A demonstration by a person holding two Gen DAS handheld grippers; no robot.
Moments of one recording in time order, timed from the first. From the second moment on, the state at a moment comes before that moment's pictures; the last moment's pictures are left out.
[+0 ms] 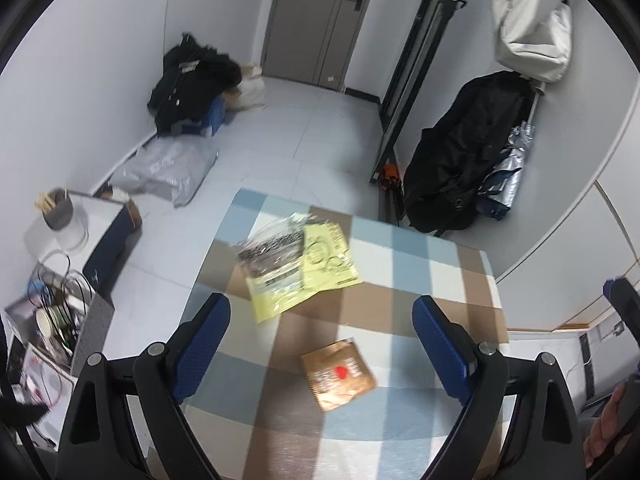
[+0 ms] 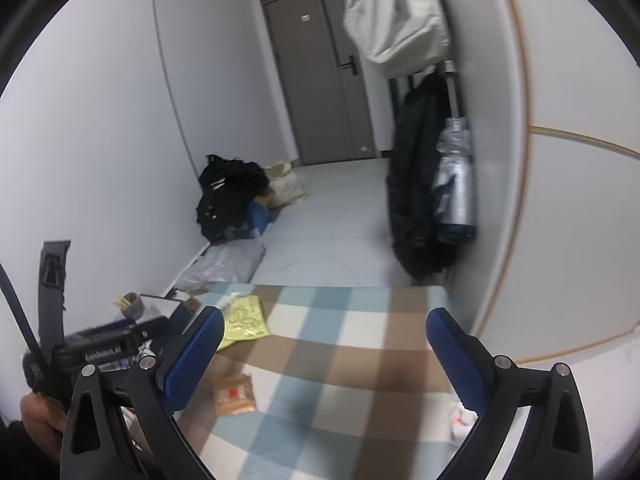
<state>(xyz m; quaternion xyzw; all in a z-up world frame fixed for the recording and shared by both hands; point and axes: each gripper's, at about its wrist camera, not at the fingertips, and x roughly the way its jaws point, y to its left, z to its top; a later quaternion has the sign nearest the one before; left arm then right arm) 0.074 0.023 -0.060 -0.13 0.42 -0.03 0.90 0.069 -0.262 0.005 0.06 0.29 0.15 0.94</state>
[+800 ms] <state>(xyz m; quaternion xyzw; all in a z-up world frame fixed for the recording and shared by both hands) 0.093 -0.004 -0.144 -0.04 0.56 -0.10 0.82 0.150 -0.223 -0.053 0.03 0.35 0.15 0.92</state>
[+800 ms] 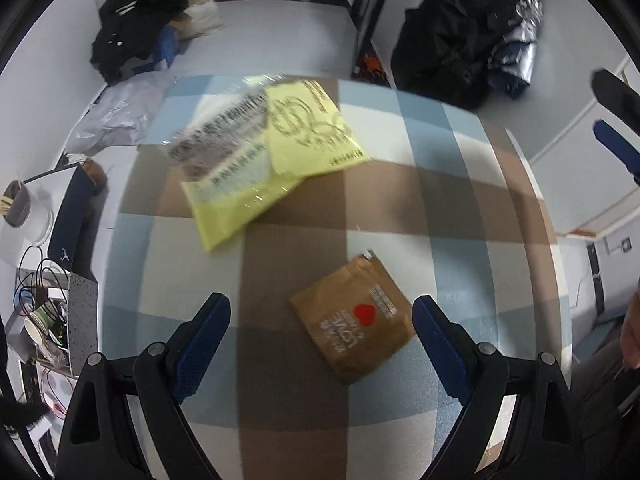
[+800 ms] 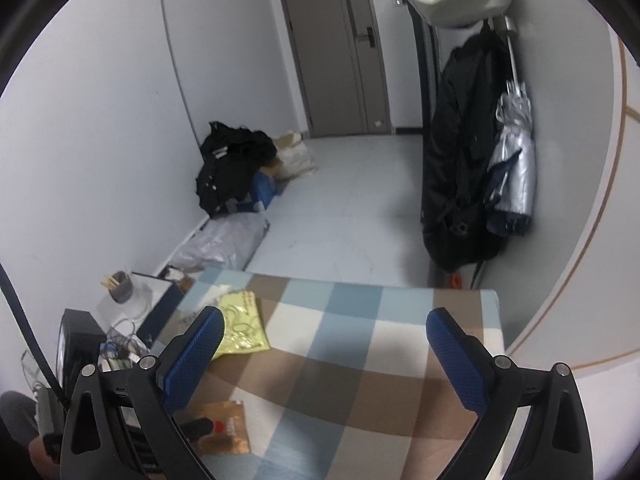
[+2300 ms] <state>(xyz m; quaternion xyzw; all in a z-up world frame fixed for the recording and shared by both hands) 0.089 -0.015 -0.139 -0.02 0.55 -0.11 0.83 0.148 -0.225 -0.054 -0.02 0.38 0.10 0.92</state>
